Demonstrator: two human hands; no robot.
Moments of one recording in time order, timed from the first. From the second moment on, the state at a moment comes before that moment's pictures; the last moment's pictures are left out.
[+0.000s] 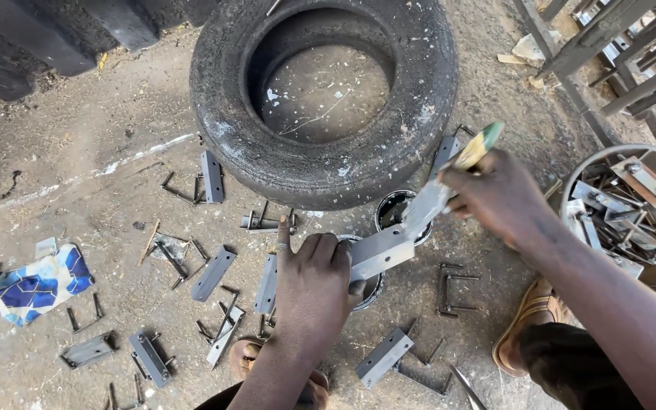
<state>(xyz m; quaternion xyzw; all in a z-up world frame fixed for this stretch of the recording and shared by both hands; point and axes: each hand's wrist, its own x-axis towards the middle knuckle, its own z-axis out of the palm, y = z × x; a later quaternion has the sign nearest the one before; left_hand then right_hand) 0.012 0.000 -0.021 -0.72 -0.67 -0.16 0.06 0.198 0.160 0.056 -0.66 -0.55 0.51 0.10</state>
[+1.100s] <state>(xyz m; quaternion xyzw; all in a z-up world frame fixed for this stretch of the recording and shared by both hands) 0.003 0.002 -0.039 -0.68 -0.72 -0.13 0.05 0.205 0.150 0.075 -0.65 -0.60 0.45 0.13</state>
